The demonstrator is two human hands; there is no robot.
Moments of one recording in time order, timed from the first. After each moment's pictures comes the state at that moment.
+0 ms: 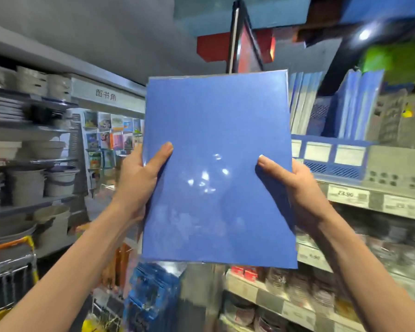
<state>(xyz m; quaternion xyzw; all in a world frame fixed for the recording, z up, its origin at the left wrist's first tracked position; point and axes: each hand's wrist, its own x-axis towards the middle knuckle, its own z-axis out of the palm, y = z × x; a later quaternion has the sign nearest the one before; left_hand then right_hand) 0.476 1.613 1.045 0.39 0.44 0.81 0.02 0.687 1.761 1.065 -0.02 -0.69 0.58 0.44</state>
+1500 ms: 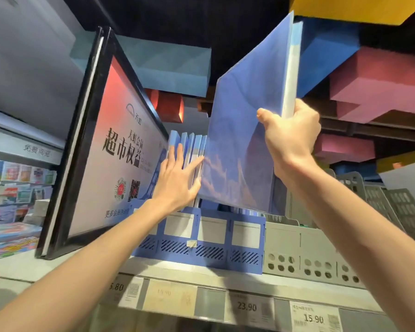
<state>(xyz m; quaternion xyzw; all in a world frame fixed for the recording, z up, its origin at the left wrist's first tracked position) 0.512 2.033 1.205 0.61 0.54 0.43 -0.38 0.744 1.936 1.289 -0.23 -0.55 0.05 0.80</state>
